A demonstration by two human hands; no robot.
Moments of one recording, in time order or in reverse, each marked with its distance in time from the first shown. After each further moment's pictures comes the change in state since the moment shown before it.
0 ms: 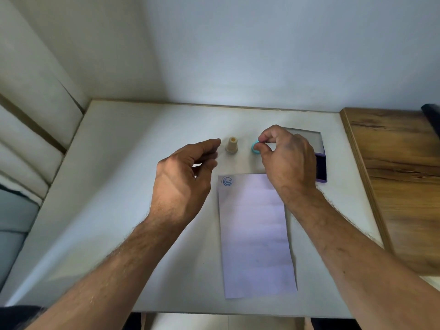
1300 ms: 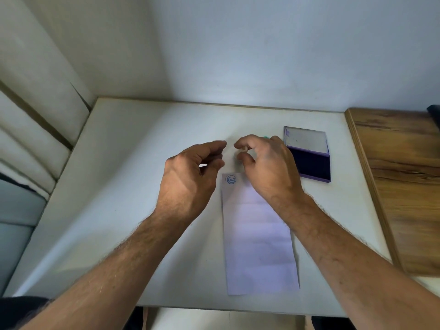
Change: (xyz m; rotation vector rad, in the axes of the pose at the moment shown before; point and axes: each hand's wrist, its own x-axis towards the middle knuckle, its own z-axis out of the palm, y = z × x) left_hand 0.002 -0.007 0.002 0.022 -0.031 -0.030; right_hand -0.018 -0.023 0.010 0.086 -0.141 -0.219
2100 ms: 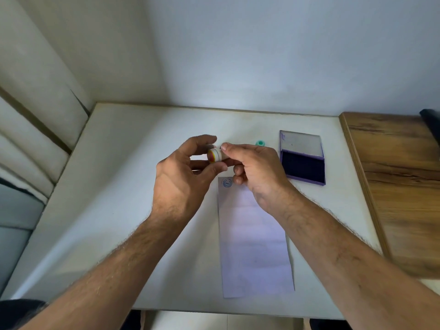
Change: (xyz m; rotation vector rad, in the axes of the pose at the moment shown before) left_hand 0.000 0.005 -0.004 -0.142 0.034 -0.024; right_hand 0.002 -0.035 -0.013 1.031 -0.207 0.628
